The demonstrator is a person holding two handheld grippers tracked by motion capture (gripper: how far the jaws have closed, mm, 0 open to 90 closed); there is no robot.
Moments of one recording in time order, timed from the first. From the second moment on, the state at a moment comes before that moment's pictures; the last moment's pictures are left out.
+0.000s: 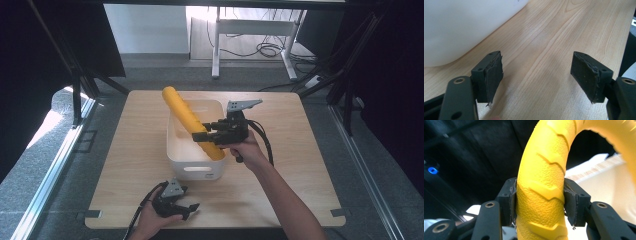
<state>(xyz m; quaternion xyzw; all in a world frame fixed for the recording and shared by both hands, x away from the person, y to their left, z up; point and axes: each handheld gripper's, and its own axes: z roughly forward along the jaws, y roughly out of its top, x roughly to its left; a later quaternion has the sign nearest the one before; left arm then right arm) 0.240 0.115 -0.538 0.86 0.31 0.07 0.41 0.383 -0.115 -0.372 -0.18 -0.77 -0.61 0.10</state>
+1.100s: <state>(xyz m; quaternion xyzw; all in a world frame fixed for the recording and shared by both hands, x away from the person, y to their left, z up) 0.240 0.114 -0.537 0.86 0.31 0.07 0.41 0.347 -0.171 -0.379 -0.19 -0.76 -0.61 -0.07</state>
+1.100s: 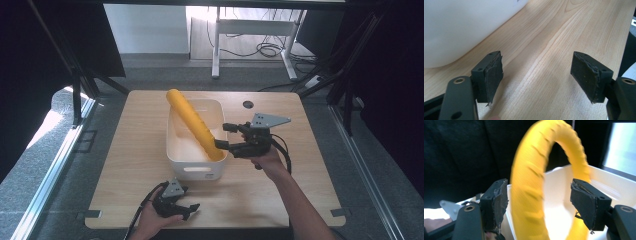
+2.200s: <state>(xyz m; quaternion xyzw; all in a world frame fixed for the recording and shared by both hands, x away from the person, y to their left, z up) 0.242 0.122 -0.537 0.85 0.31 0.08 0.41 0.317 -0.271 -0.486 -0.34 -0.78 -0.52 -0.11</state>
